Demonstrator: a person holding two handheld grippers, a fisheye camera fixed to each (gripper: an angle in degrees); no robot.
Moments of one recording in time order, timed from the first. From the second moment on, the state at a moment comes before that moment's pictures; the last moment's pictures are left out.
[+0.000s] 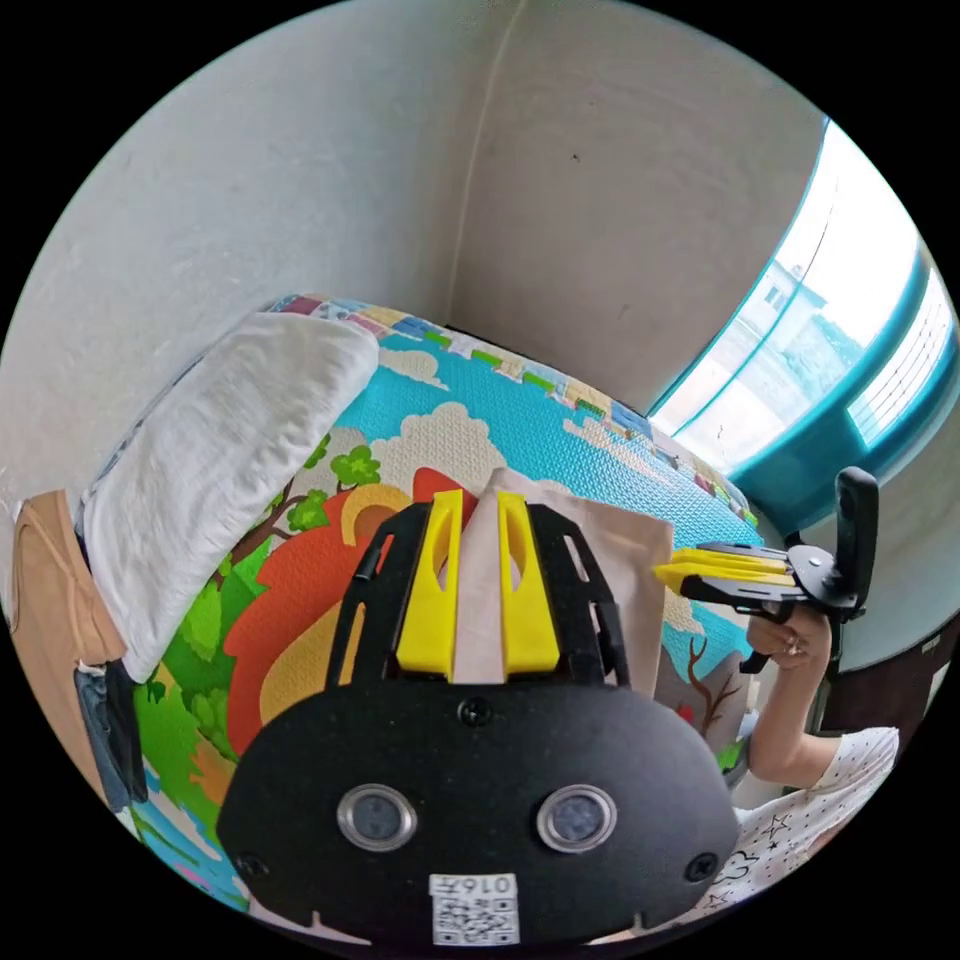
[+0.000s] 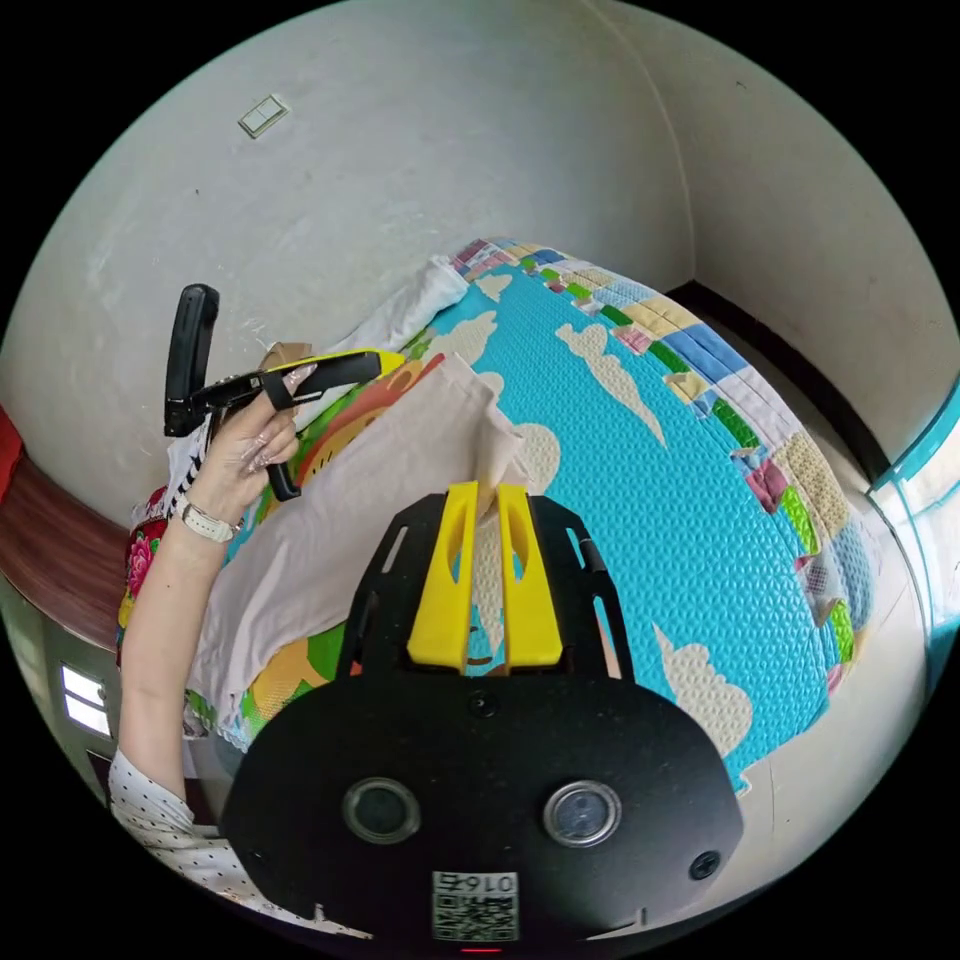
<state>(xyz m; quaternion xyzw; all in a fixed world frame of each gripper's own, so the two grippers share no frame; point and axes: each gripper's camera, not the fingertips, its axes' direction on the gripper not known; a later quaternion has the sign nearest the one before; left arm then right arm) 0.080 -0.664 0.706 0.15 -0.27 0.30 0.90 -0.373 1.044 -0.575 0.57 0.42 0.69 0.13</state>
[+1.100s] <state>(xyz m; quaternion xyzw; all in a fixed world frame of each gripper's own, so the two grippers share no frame) 0.030 -0.413 0.568 0.20 -0.30 0.32 0.87 -0.361 1.043 -0.586 0.54 0.44 0.71 0.08</state>
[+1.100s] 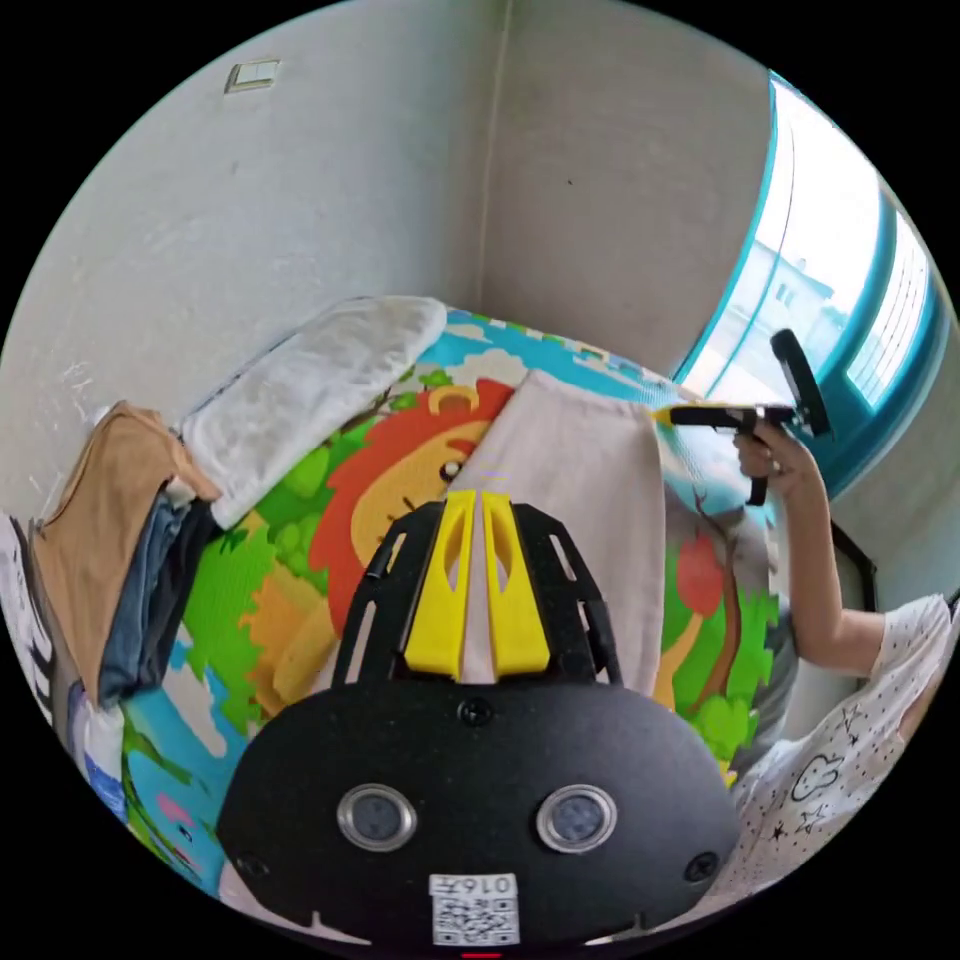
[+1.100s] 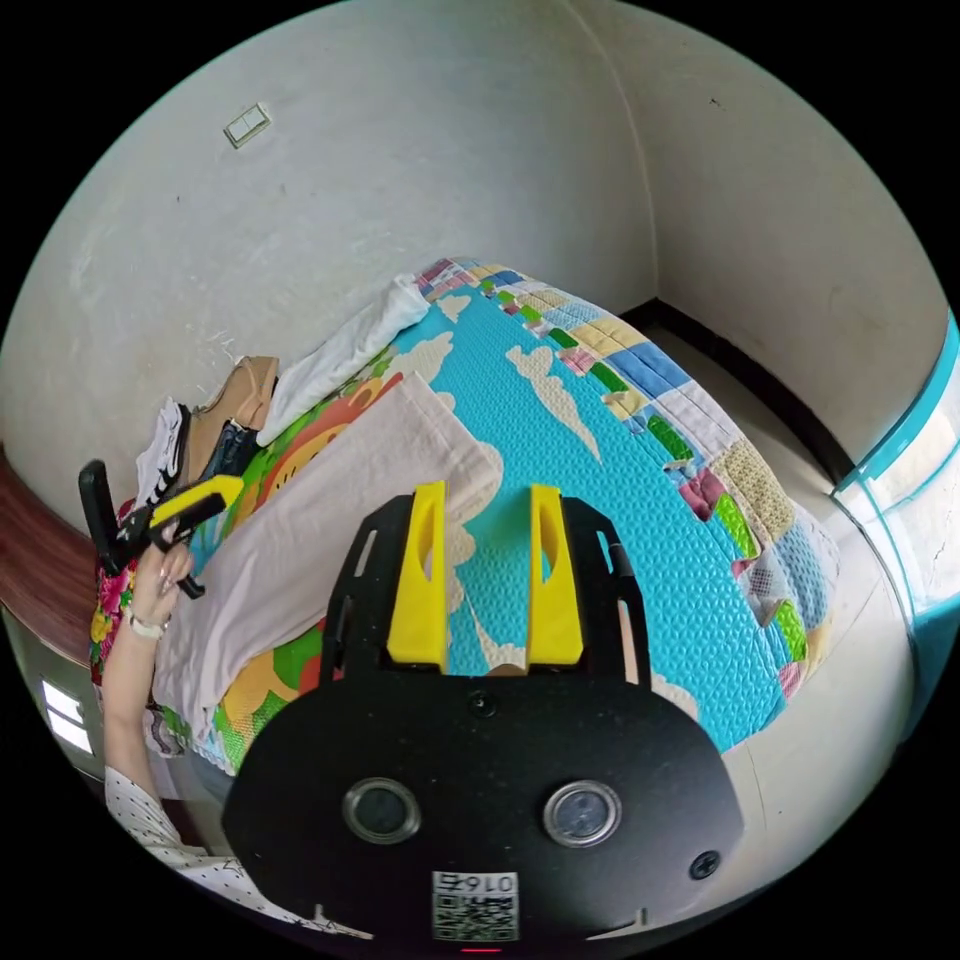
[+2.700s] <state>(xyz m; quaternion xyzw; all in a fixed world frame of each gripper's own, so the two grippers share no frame) 0.226 -0.204 0.820 0.18 -0.40 0.41 0.80 -0.425 1.122 -0.467 0.63 0.41 0.66 0.09</state>
